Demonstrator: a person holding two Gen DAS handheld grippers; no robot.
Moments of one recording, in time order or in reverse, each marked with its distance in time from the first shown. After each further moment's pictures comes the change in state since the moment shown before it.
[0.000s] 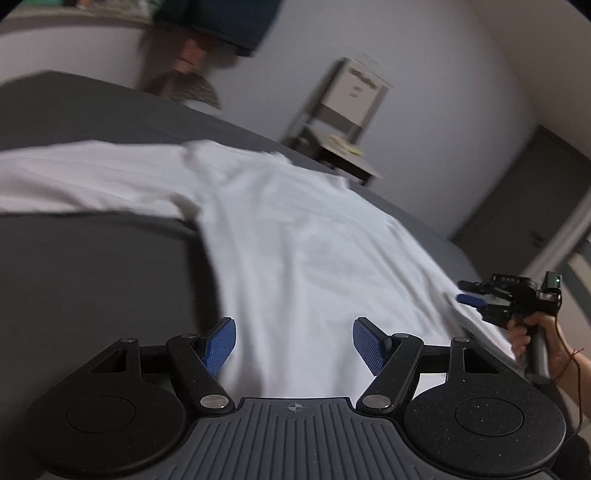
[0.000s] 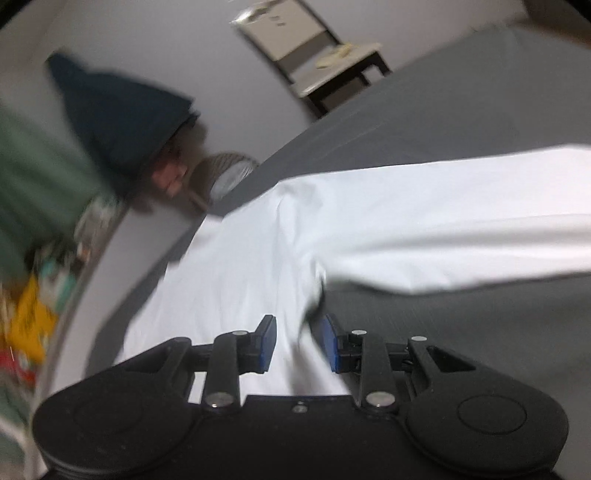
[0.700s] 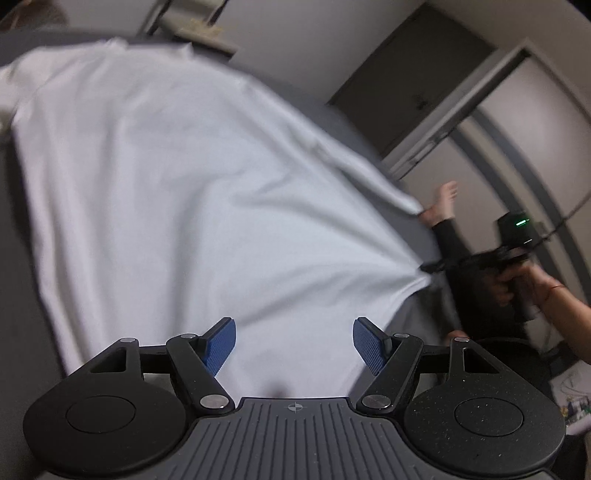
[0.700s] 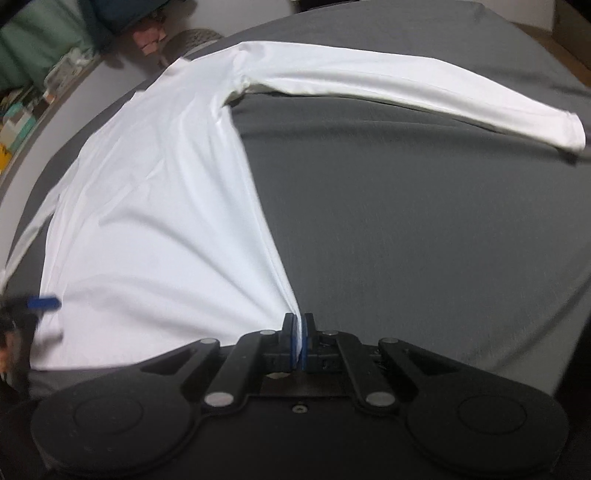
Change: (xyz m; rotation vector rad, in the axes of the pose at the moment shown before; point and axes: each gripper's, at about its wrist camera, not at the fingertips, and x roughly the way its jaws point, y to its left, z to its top) left arm 0.020 -0.049 -0.041 0.236 0.398 -0.484; right arm -0.160 -0.029 -0.120 -0.341 0.357 -0.293
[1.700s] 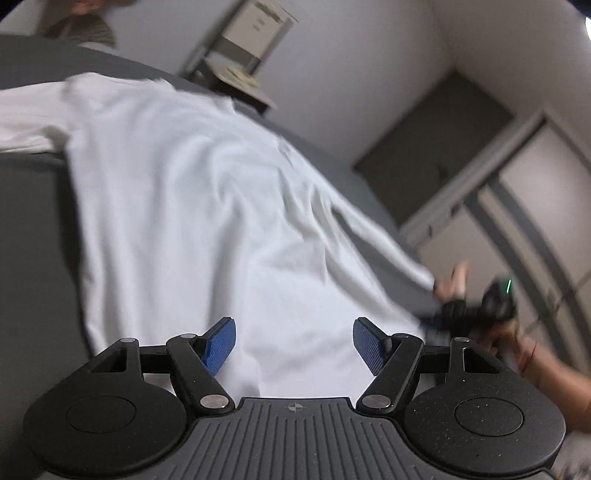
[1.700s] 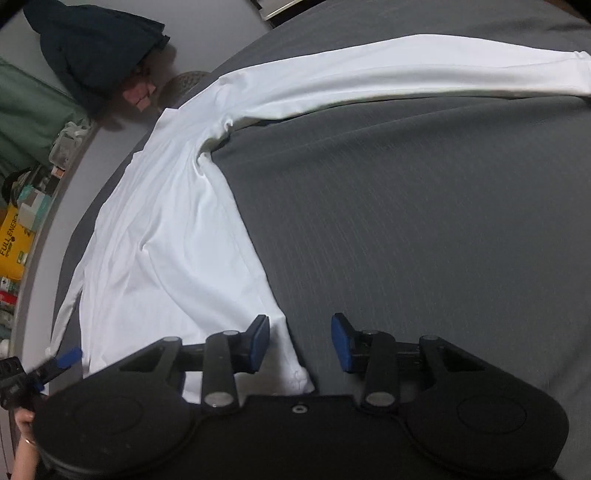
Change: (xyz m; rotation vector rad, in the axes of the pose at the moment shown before) left arm 0.002 0.014 0.007 -0.088 -0.132 0.074; right arm 0.016 -0.040 0.010 0.245 -0.068 0.201
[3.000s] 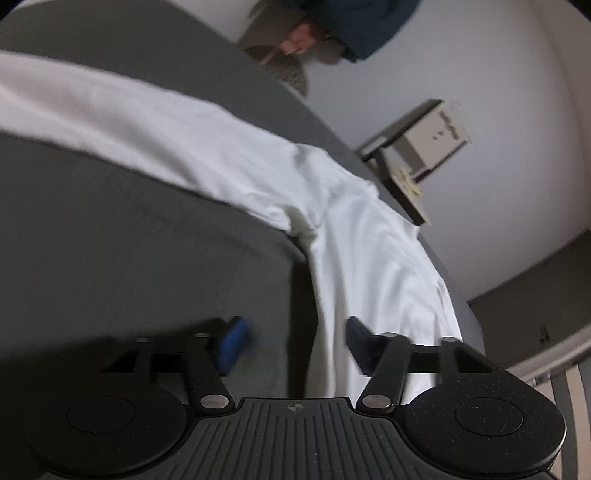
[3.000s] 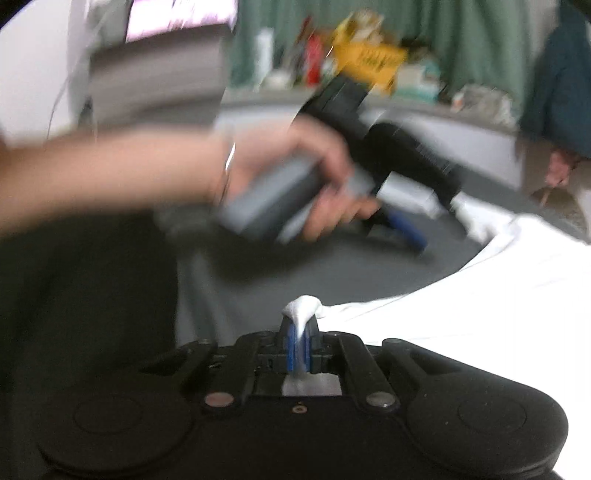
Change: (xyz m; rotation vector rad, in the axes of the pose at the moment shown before) left arm -0.057 0.108 0.021 -0.521 -0.314 0.352; right arm 0.141 0.328 -0.214 -1.380 -0.023 0.445
